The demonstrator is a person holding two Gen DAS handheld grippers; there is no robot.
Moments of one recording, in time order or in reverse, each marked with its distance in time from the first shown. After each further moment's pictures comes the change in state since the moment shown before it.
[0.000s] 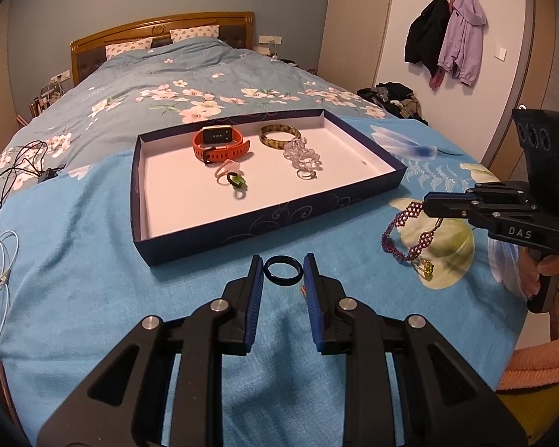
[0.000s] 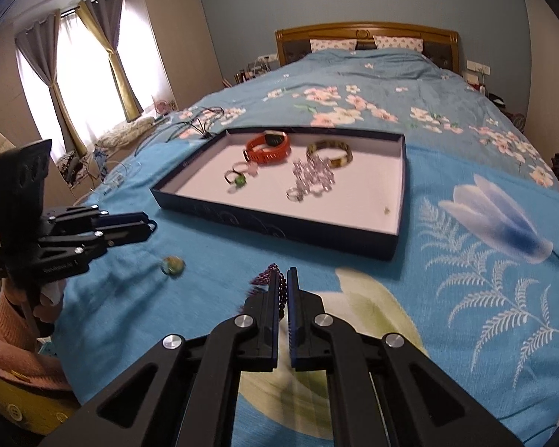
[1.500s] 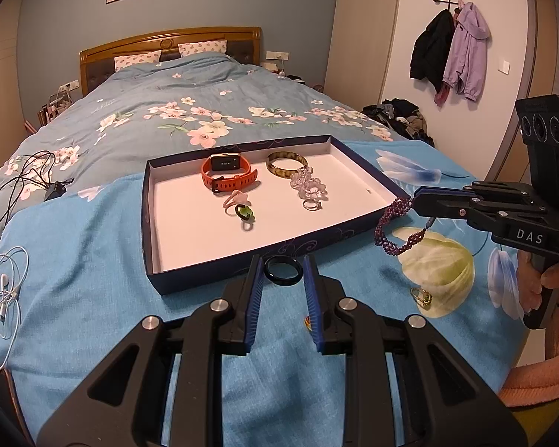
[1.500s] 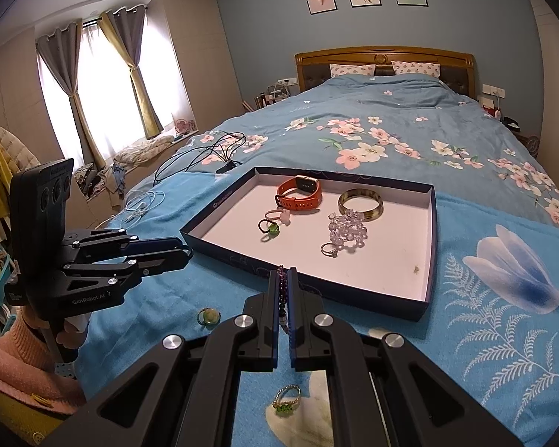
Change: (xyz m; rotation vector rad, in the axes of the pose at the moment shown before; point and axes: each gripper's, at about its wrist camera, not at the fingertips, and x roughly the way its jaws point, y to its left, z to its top) left arm -0.013 0.001 0.016 -0.011 -0.059 0.026; right arm -0.005 0.025 0.032 -0.031 -0.083 0.057
